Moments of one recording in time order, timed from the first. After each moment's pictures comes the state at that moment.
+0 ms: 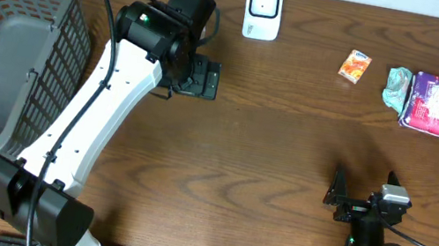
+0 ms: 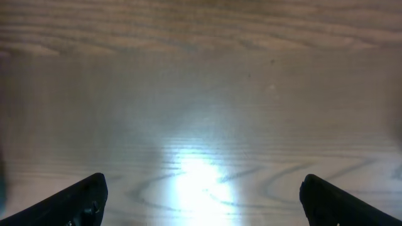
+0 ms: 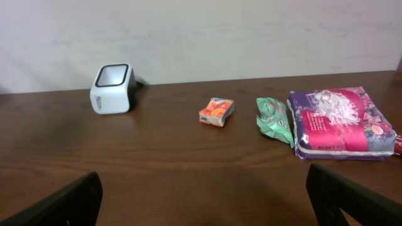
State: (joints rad) left arm -0.38 1.74 1.76 -1.34 0.02 -0.35; right arm -0.02 0.01 0.01 -0.07 -0.05 0.07
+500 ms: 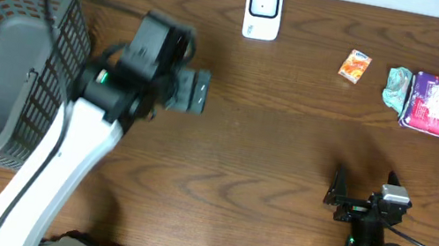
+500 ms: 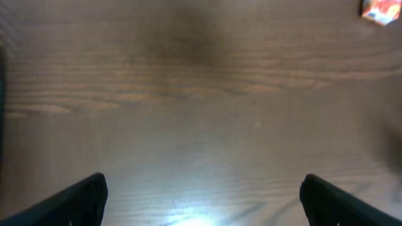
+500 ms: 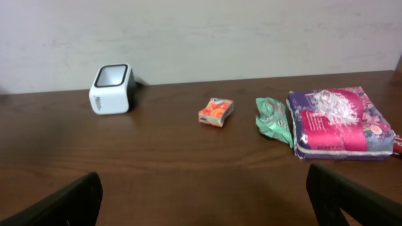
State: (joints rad) left arm -0.38 1.36 1.34 -0.93 -0.01 -0.27; right arm -0.02 0.01 0.01 -0.07 -0.05 0.07
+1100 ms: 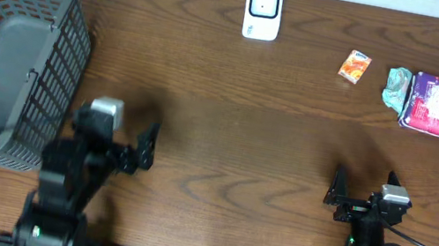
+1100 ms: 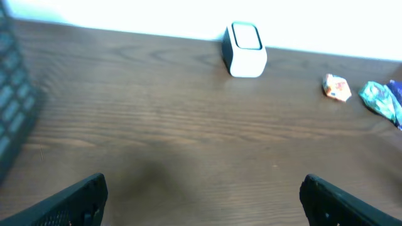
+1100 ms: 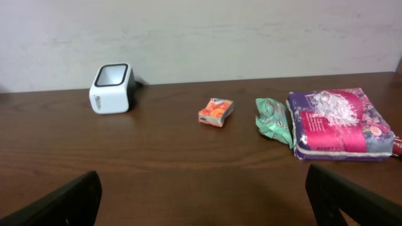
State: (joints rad) left arm -0.10 0.48 0.40 -0.27 0.20 -0.18; right arm -0.02 0.01 0.01 -0.07 -0.05 0.07
